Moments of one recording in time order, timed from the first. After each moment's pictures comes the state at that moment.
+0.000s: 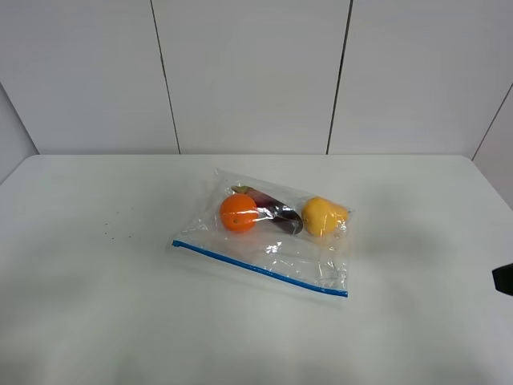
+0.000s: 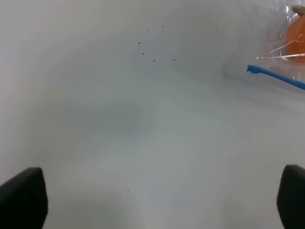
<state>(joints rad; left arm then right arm) 0.12 -0.01 -0.49 -0.04 1.07 0.03 -0.02 0.66 -0.62 0.09 1.00 -0.12</state>
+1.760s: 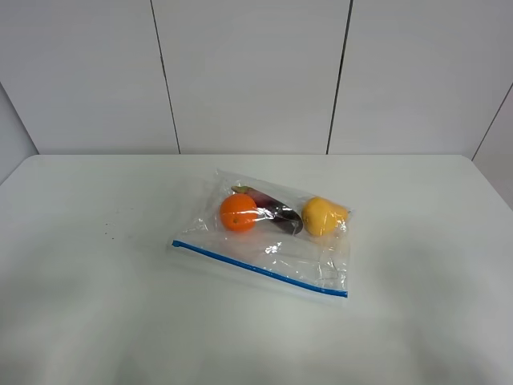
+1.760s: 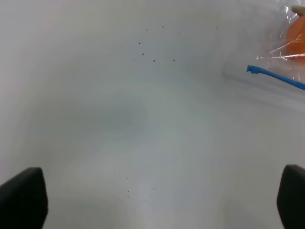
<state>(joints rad) 0.12 -0.01 -0.49 -0.04 1.07 0.03 -0.02 0.00 -0.49 0.01 1.02 -0.01</state>
